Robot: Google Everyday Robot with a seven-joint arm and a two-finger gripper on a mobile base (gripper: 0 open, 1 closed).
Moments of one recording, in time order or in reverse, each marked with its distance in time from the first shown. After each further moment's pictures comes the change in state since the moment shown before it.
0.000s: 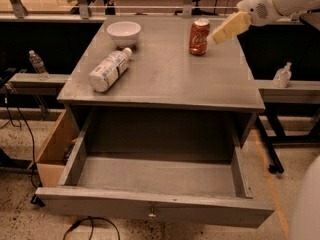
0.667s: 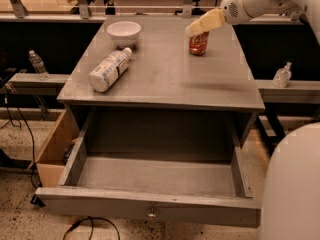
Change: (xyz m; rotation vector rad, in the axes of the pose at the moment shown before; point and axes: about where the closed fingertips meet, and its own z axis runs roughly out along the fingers) arm -0.025 -0.021 0.061 0.062 -0.051 0.156
